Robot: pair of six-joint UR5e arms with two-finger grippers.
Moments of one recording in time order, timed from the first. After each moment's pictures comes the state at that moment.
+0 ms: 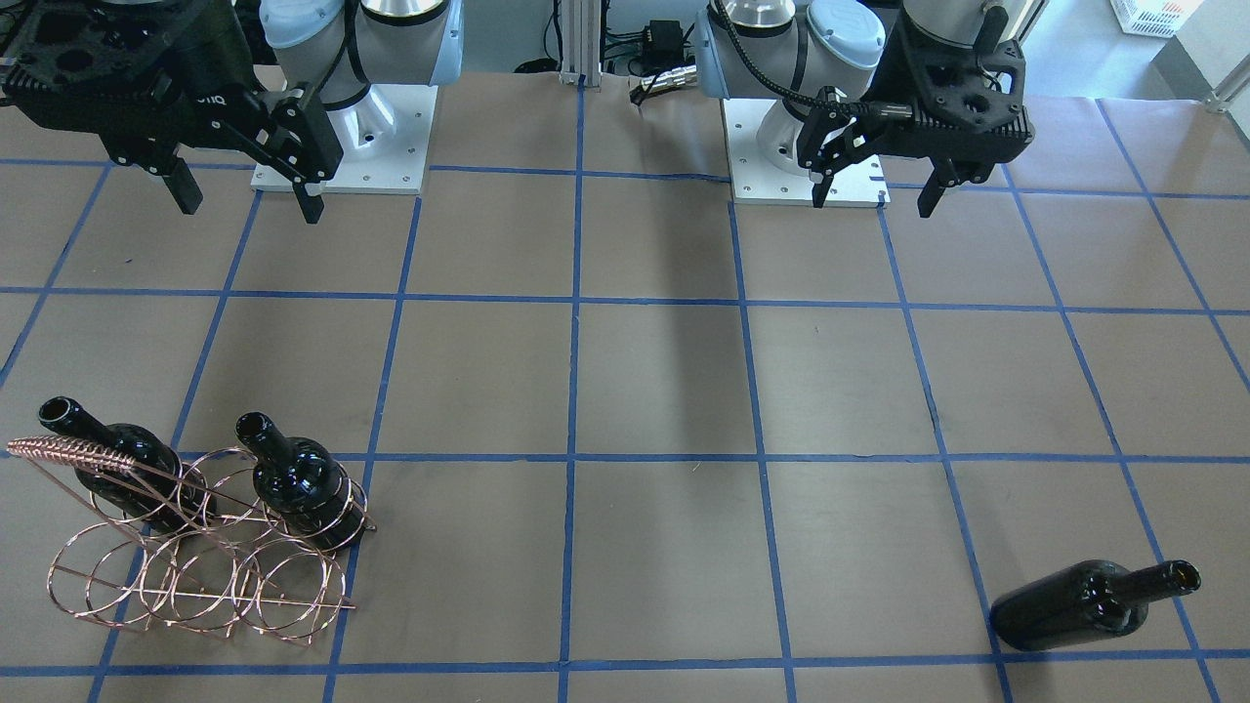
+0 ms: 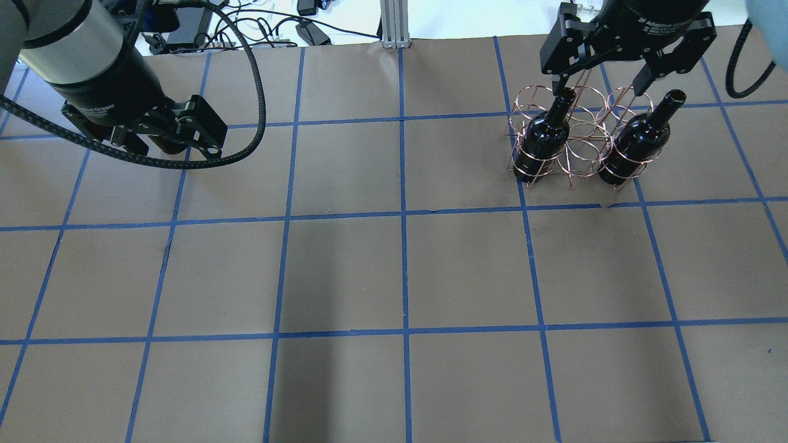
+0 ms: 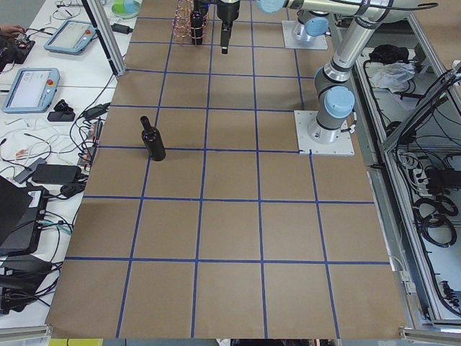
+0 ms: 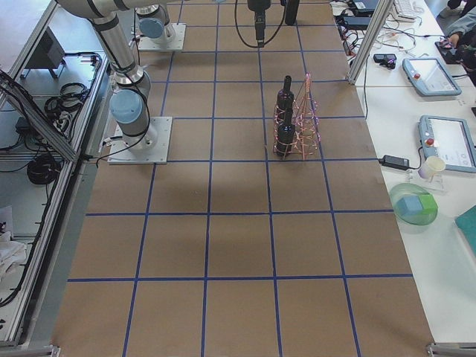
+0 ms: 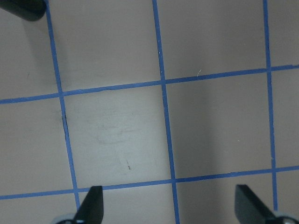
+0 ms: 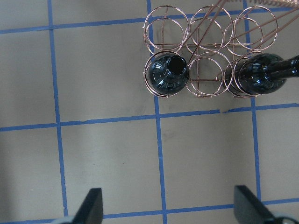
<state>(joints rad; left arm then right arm) -1.55 -1.47 -1.58 -1.62 1.59 0.12 1.58 -1.59 1.45 -1.57 -1.59 0.08</state>
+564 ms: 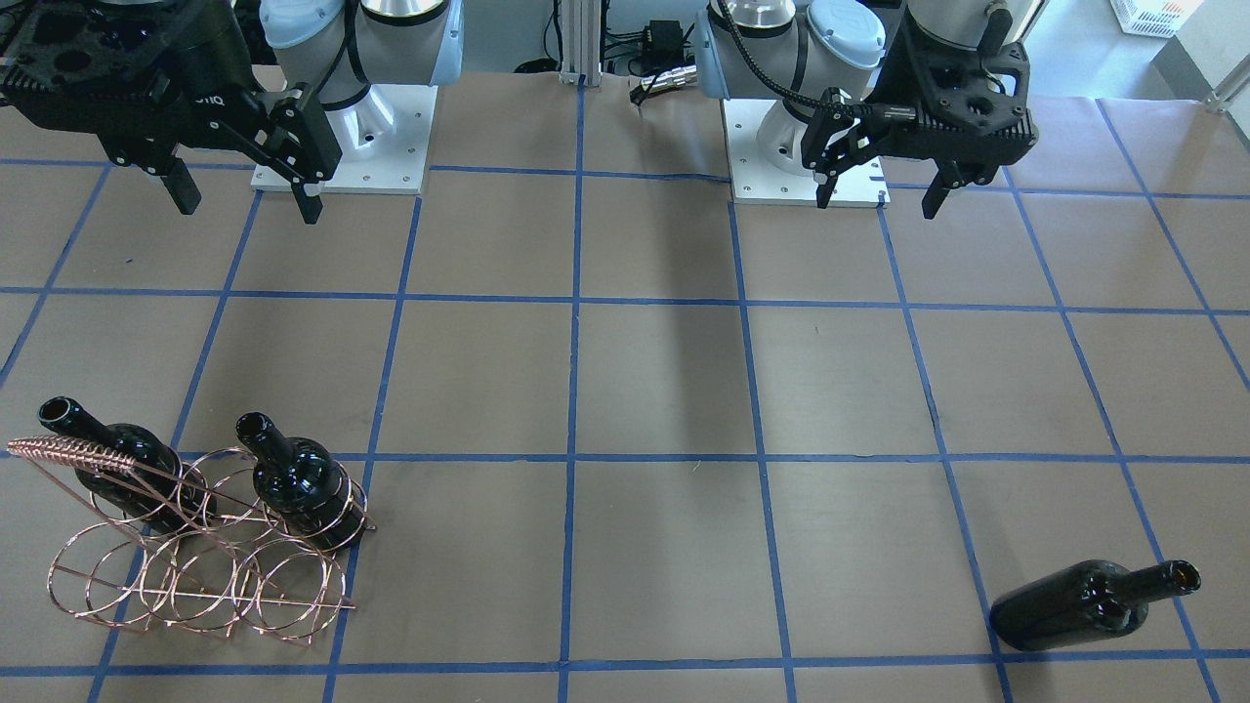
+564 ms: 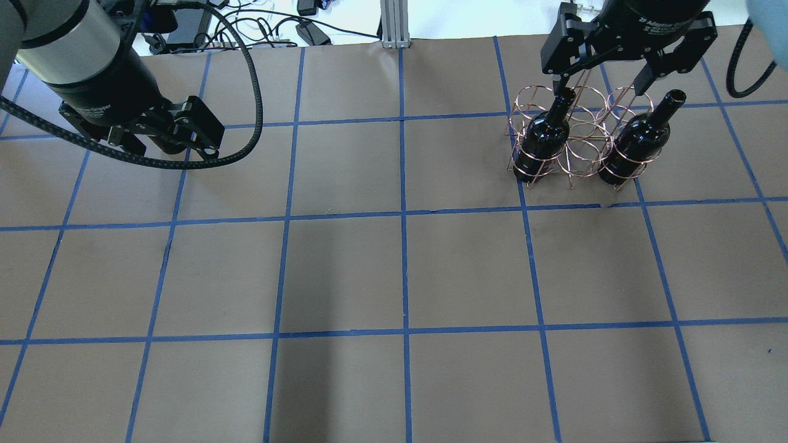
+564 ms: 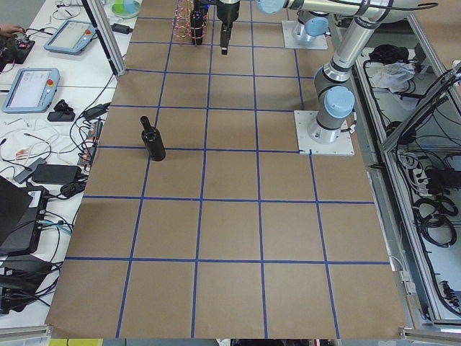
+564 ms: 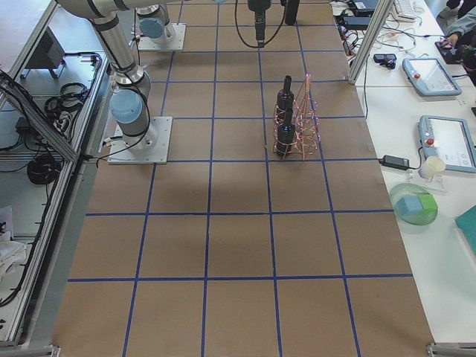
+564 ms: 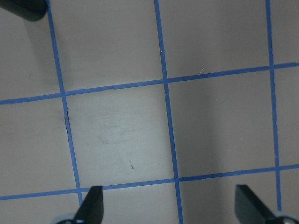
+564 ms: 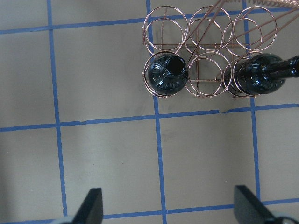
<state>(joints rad) -1.54 -1.47 -1.58 -1.62 1.60 0.14 1.58 -1.59 1.45 -1.57 -1.59 0.08</state>
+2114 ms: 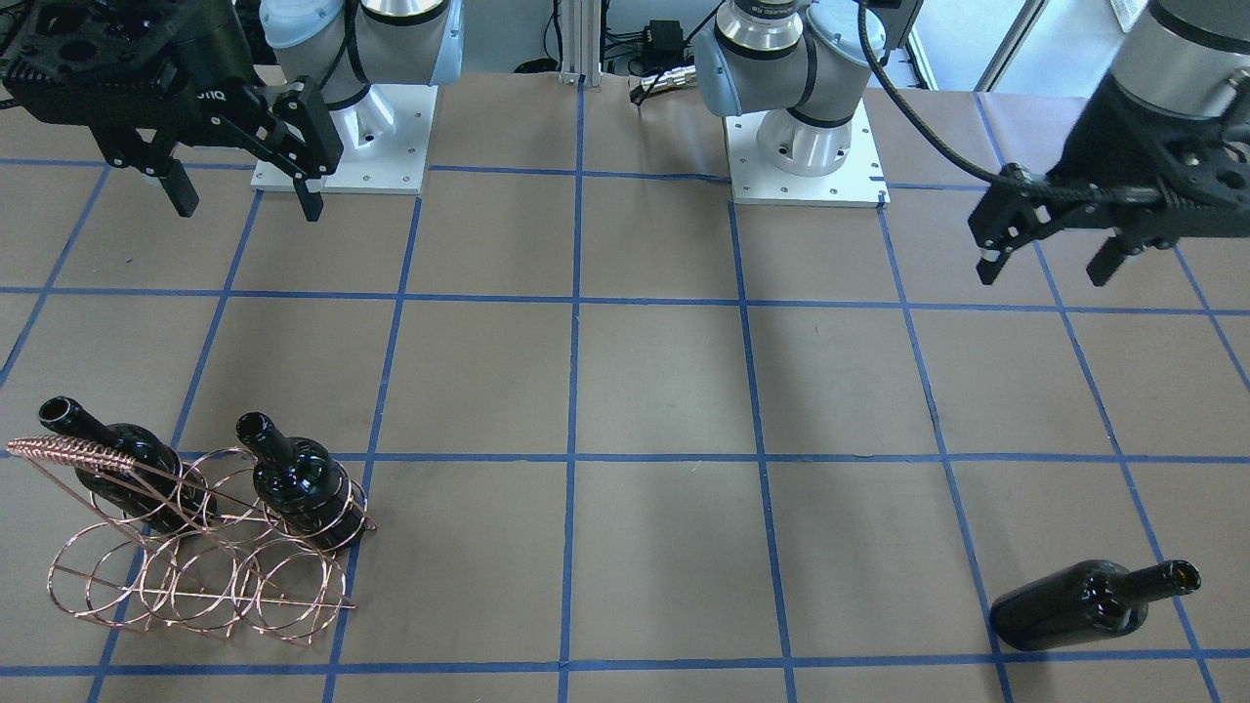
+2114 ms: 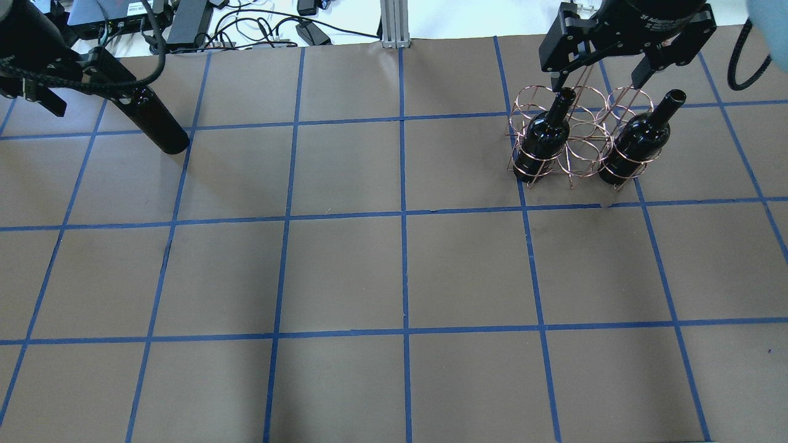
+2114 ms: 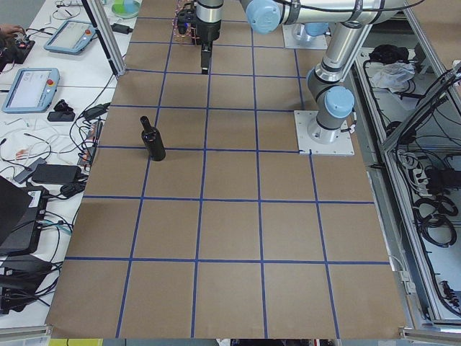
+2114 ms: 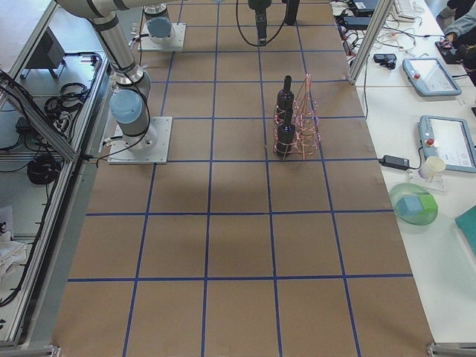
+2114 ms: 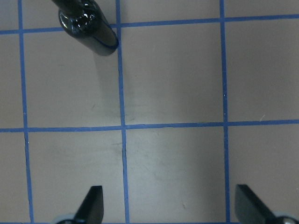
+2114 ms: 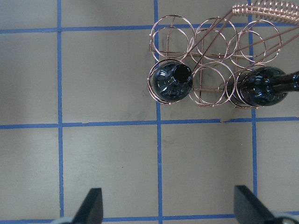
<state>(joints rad) -1.30 -1.60 -1.46 -1.51 1.59 0.30 1.59 -1.60 1.46 -1.59 -1.58 0.03</state>
